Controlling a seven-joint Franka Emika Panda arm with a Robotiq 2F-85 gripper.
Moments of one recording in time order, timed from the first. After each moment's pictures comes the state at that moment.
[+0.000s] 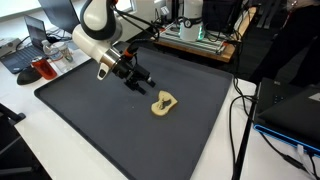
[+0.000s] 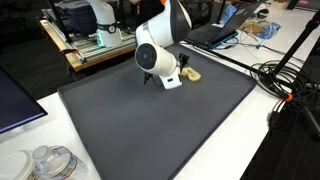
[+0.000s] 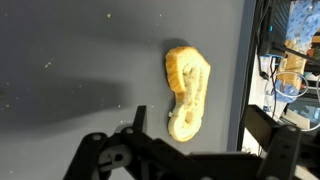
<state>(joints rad) -0.25 0.76 0.12 -1.71 0.79 1.95 -0.79</state>
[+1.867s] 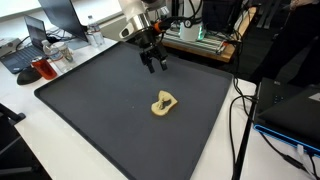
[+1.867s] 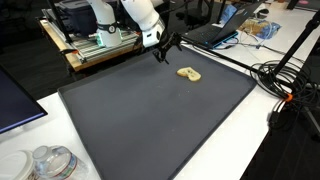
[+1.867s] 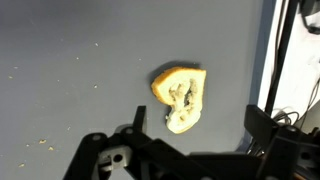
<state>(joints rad) -0.05 0.22 0.10 -2.39 1.15 2.58 -0.79</state>
